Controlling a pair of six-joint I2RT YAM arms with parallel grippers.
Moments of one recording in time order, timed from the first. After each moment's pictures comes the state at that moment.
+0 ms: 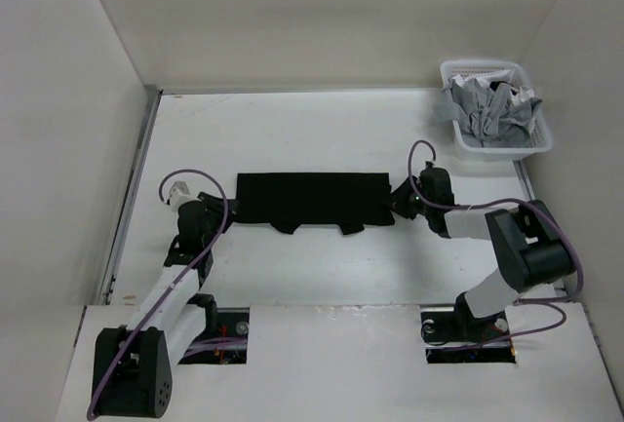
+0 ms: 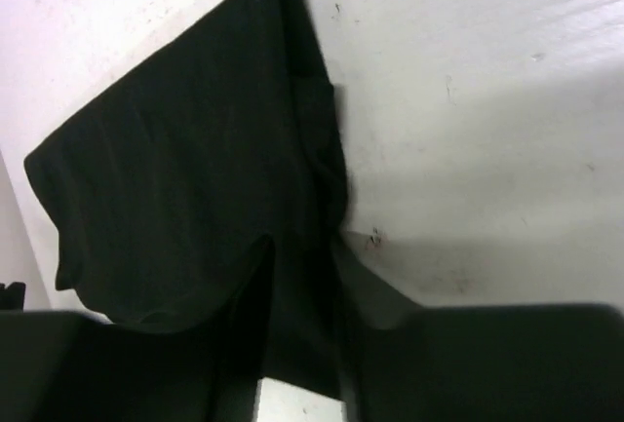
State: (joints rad) left arm -0.05 0.86 0.19 0.24 -0.02 -0.98; right arm 0.26 1.54 0.50 0.38 -0.21 0.87
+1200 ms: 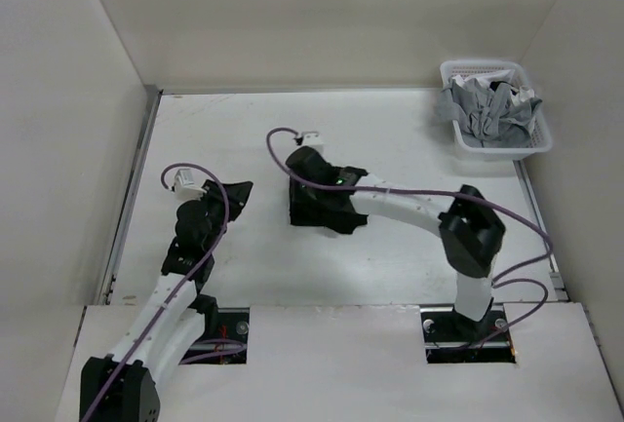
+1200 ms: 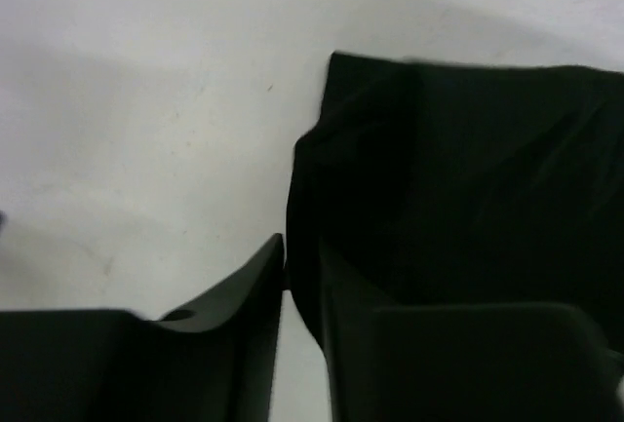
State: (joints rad) left arm -0.22 0.72 0.26 0.29 0.02 -1.06; right arm 0.93 1.81 1.41 -0.30 0.32 0.63
